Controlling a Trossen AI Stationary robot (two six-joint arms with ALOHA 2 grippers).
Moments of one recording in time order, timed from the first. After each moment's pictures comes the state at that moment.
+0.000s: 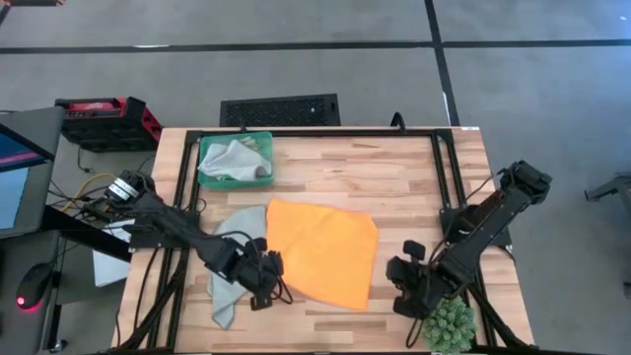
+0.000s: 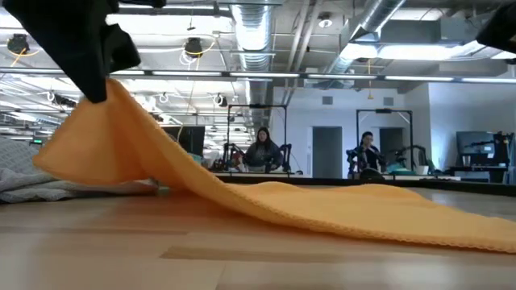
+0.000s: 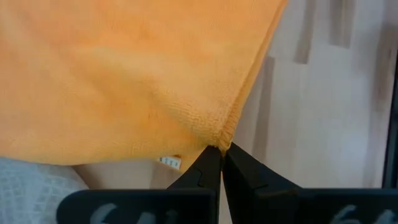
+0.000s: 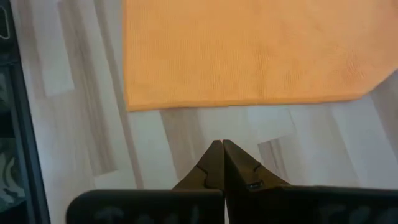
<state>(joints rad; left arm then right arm) -0.56 1.61 1.11 -0.67 -0.19 -0.72 0.82 1.49 1.05 -0.85 0.36 1.01</state>
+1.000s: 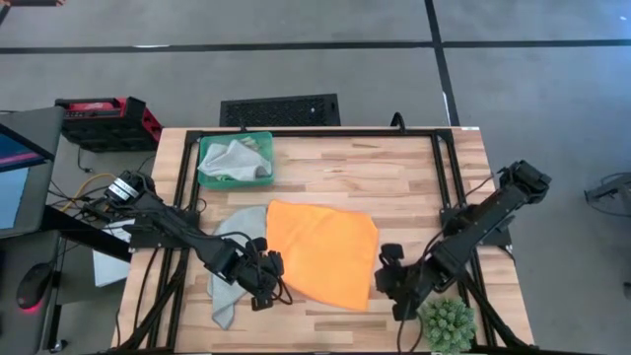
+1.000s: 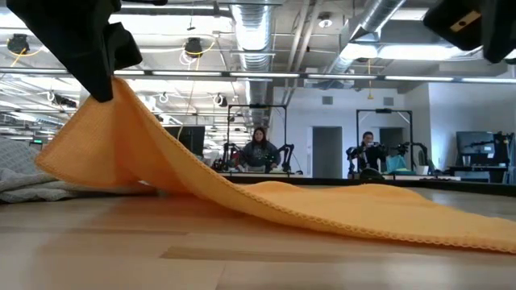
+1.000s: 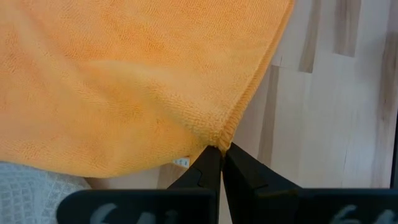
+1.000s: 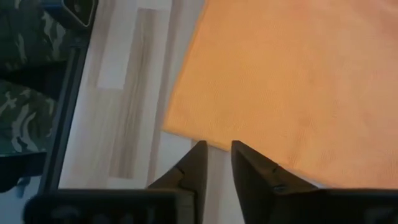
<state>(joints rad) -0.56 1.61 1.11 -0.66 -0.22 -0.72 0.73 1.49 1.05 -0.65 0.26 0.52</state>
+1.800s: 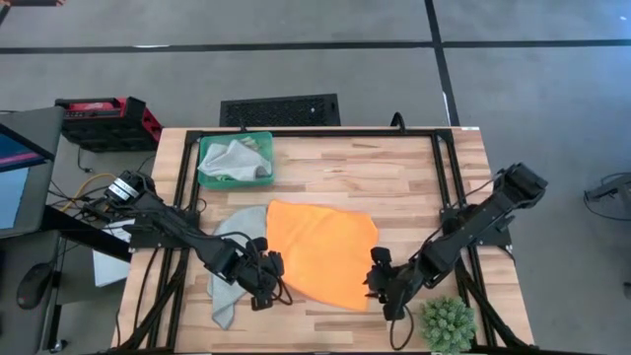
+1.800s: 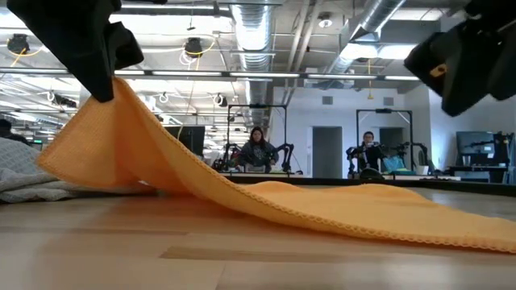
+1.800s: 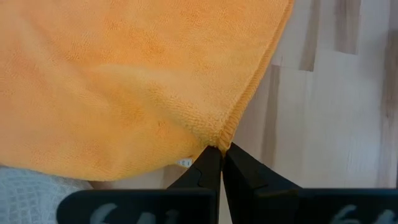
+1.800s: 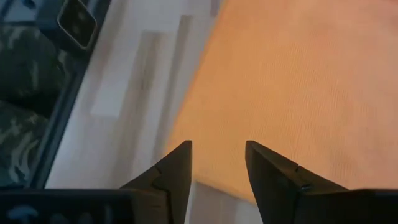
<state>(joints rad) -0.56 1.61 1.11 -0.66 -0.23 -0.69 0.68 1.55 0.85 -0.21 0.24 0.43</state>
